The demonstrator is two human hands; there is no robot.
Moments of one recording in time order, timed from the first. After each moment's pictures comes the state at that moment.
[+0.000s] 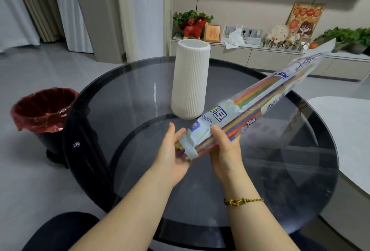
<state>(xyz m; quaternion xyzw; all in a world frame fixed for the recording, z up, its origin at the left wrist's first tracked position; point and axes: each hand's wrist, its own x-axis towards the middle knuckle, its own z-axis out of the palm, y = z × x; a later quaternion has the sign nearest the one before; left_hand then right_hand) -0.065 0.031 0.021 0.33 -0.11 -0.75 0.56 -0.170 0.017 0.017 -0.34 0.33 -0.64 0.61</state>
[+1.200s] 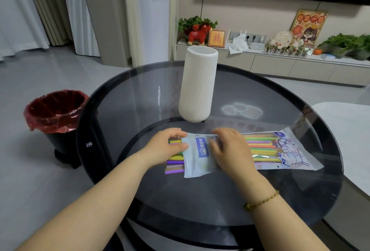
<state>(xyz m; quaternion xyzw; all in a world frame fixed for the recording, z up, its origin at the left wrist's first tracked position) -0.006 0.021 0.021 0.60 -0.62 -0.39 0.32 -0.184 0.022 0.027 -0.77 0.58 -0.27 0.07</state>
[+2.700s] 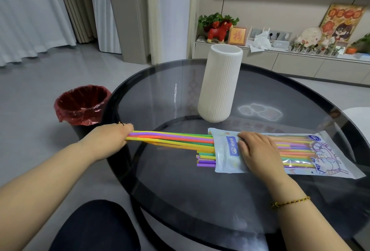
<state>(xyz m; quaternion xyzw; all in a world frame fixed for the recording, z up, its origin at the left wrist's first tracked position) 0.129 0.047 0.034 0.69 -0.72 0.02 -0.06 -0.206 0.000 0.010 -0.78 0.59 -0.17 0.04</state>
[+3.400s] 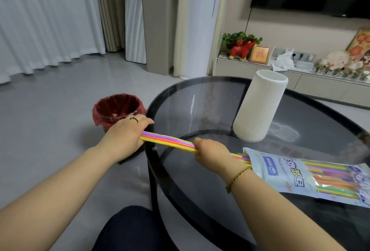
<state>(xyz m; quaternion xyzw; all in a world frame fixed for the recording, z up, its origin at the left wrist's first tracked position) 0.187 0.078 0.060 0.71 -0.68 0.05 0.15 -0.020 0.009 0.047 -0.90 0.43 0.00 0.09</state>
